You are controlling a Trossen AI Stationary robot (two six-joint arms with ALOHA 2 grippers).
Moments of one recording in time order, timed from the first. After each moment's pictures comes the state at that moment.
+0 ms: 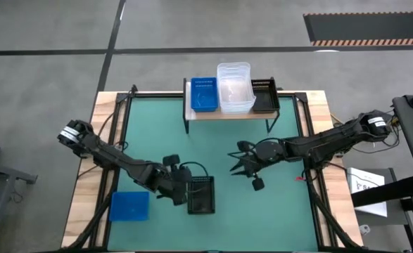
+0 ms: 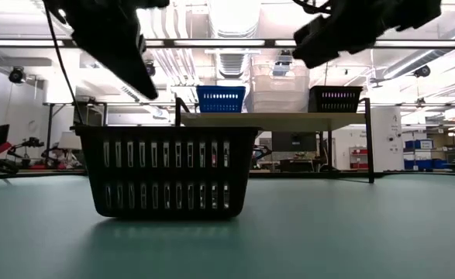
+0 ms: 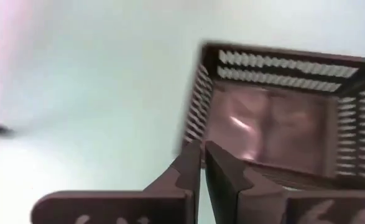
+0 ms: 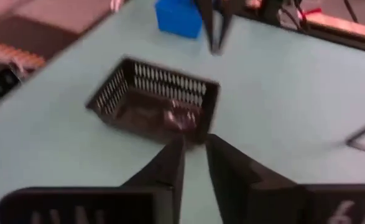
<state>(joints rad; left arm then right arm) -0.46 1.56 1.11 -0.61 -0.45 -0.57 0.17 1.28 0.73 0.04 -0.11 -0.18</state>
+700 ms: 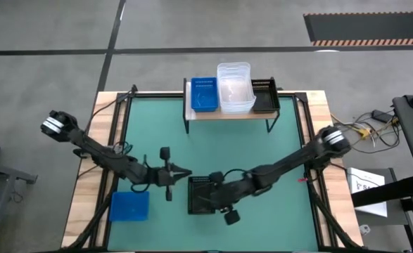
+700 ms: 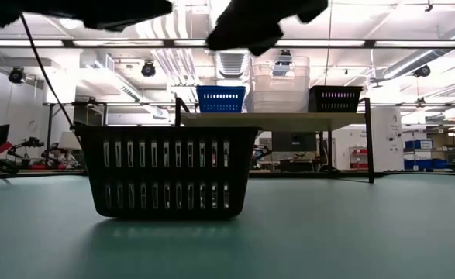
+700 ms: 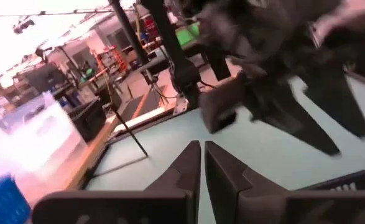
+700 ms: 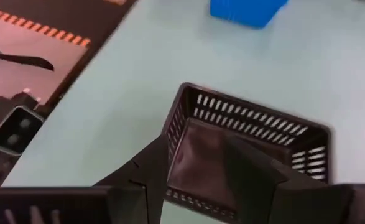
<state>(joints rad) -0.49 1.26 0.52 0.70 -0.60 0.39 0.41 1.82 1.28 -0.16 0.04 -0.01</state>
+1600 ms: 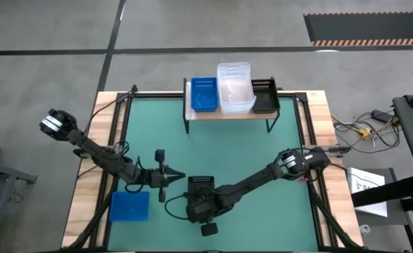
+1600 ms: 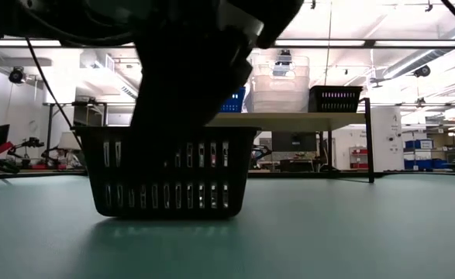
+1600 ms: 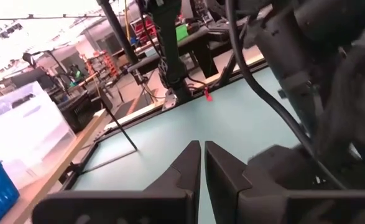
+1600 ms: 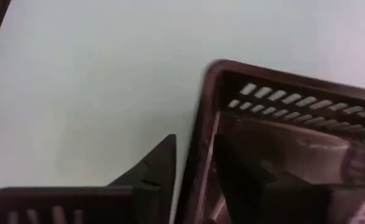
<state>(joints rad) -0.54 1.22 0.37 0.81 -0.60 0.38 0.41 2.37 1.97 -0.68 0.03 0.16</state>
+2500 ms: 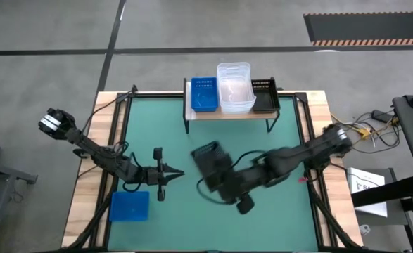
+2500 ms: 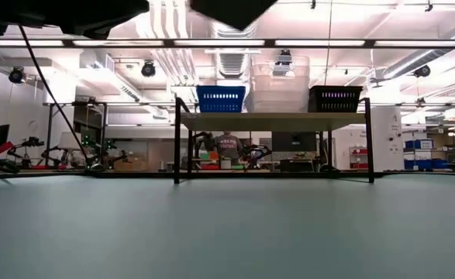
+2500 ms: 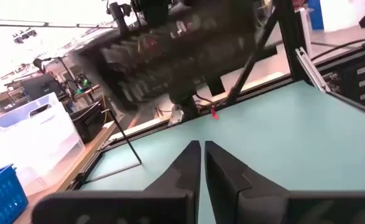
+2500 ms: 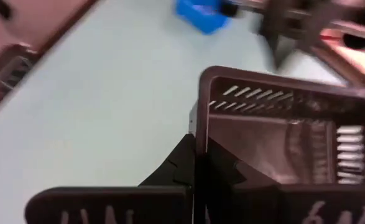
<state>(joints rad) -0.54 1.19 0.37 0.86 -0.61 0.37 0.41 1.81 1.90 -0.99 0.16 -0.26</state>
